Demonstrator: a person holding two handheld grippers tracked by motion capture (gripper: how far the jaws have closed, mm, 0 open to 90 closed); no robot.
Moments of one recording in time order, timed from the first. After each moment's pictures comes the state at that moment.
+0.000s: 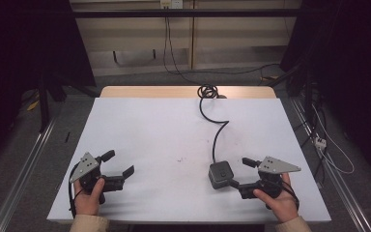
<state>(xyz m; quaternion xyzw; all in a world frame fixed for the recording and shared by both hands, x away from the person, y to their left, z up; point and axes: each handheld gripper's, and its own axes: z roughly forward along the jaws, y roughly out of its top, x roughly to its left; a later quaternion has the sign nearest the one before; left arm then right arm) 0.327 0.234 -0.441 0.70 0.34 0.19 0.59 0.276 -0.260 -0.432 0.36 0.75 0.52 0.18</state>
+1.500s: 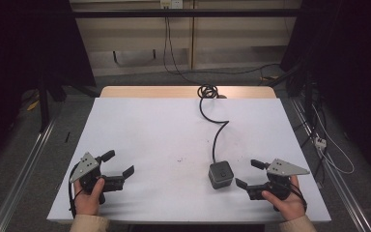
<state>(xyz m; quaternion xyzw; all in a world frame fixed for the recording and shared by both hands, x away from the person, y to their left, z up) 0.327 0.233 -0.441 0.70 0.34 0.19 0.59 0.271 -0.282 -0.442 0.38 0.75 0.51 0.19</state>
